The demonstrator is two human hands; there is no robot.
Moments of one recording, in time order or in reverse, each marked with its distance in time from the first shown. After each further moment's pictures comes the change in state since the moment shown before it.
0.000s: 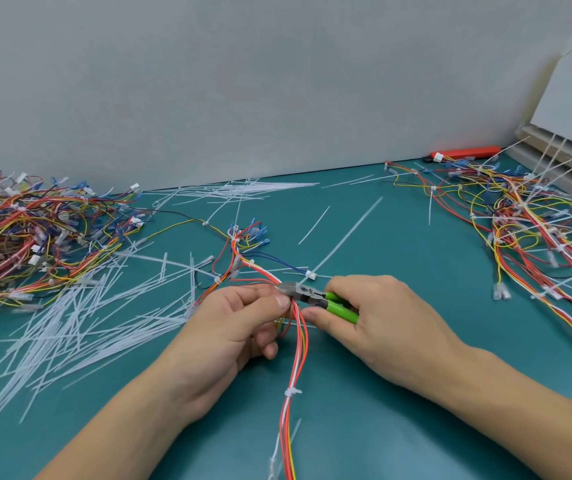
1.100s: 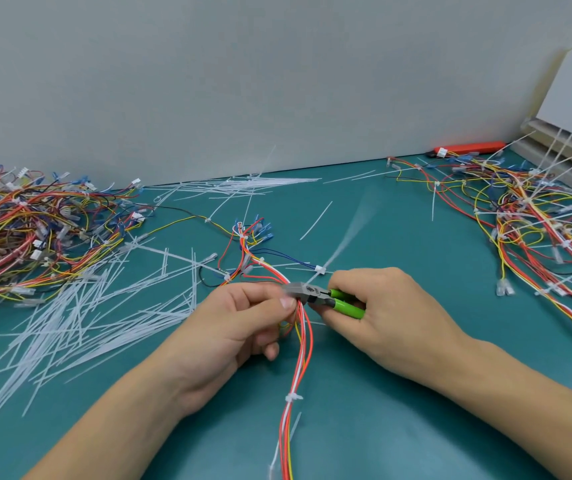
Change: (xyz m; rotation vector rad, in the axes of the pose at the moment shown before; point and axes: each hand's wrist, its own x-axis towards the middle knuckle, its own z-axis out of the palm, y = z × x) left_hand -0.004 0.004 -0.002 0.019 -0.111 -0.028; right_hand 0.002 0.006 0.001 0.031 0.029 -0.012
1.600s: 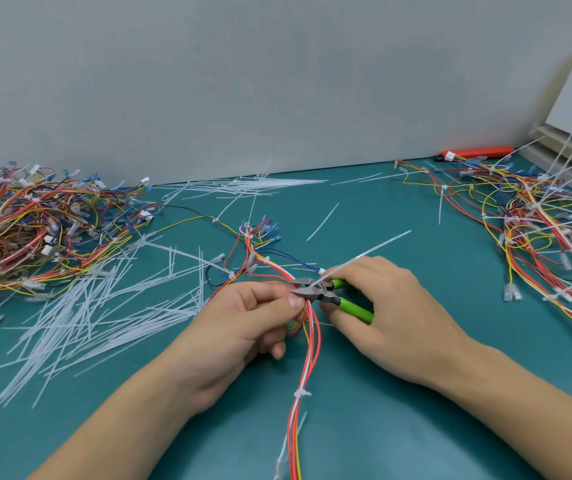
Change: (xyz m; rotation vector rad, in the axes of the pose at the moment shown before) left_hand 0.000 -0.002 0.001 0.006 0.029 0.021; right_hand -0.001 -0.002 -0.001 0.032 0.011 -0.026
